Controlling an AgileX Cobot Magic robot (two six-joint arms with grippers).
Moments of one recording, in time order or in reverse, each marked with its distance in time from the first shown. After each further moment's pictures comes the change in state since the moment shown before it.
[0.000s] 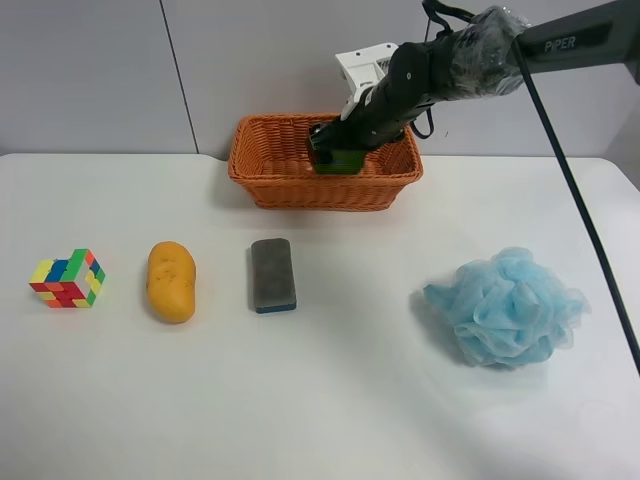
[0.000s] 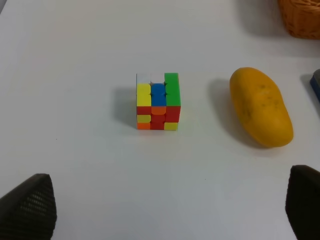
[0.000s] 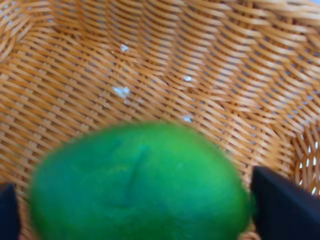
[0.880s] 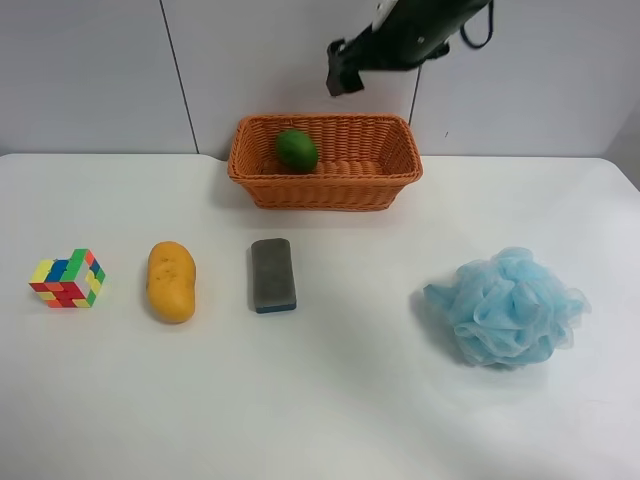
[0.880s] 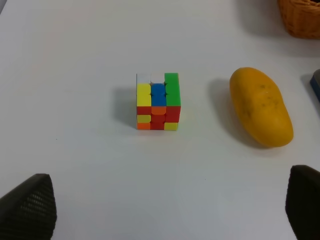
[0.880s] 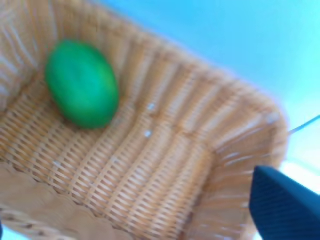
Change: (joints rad) left arm 0.000 0.000 0.000 0.000 0.000 0.000; right arm 0.000 -0.332 0.000 -0.048 0.246 -0.085
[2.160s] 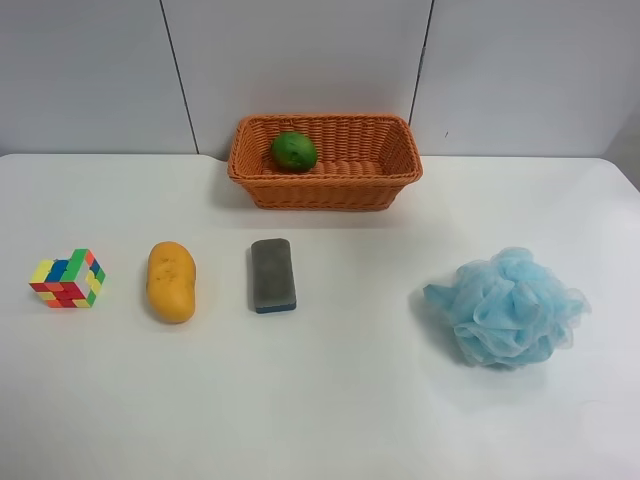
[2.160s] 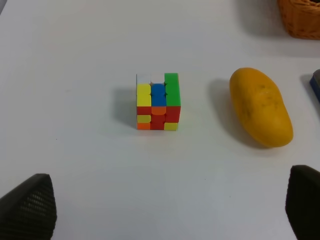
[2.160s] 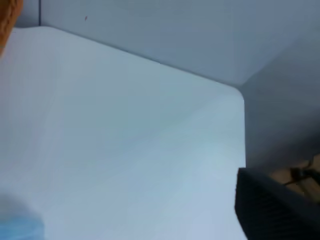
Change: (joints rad) left arm 0.000 0.000 0.000 0.000 0.000 0.000; right arm -0.404 -0.915 0.584 -0.030 0.272 -0.150
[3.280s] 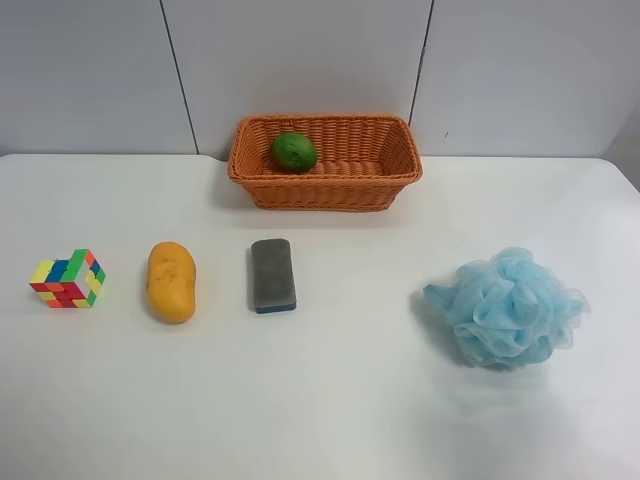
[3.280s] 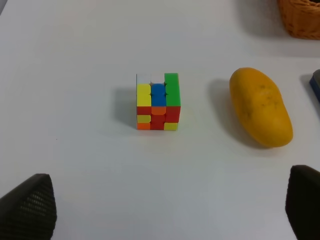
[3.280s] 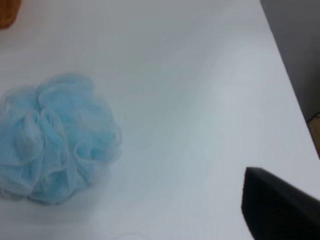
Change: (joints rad) left arm 0.000 0.000 0.000 0.000 0.000 0.000; right arm -0.002 -0.915 0.549 0.005 0.237 0.261
